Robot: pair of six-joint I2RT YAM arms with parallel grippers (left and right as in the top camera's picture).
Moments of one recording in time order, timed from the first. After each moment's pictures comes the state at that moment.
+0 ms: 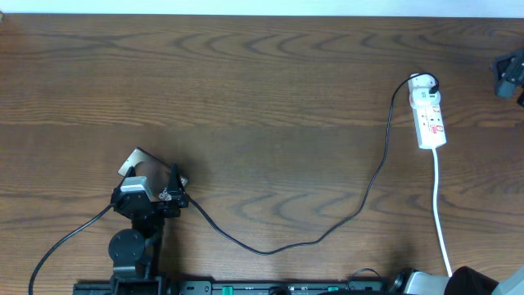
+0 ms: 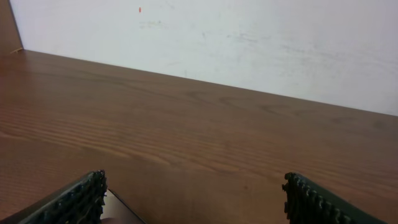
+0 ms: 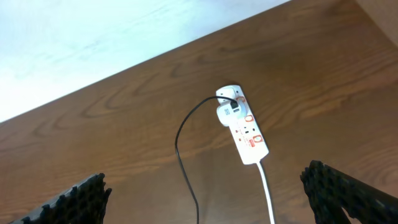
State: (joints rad) left arm 0.01 0.01 0.01 -0.11 0.01 -0.17; right arm -0.45 1.49 2.17 -1.43 -0.33 0.03
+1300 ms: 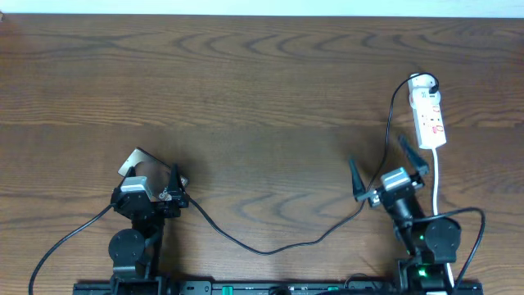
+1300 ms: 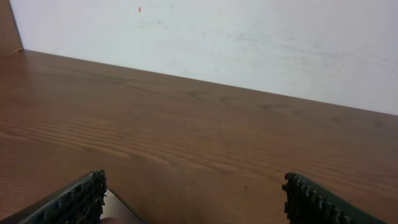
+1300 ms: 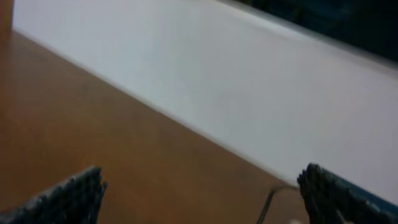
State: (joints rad) left arm 0.01 0.01 0.02 -0.11 0.01 -0.17; right arm 0.06 0.49 0.01 0.57 -0.34 -0.33
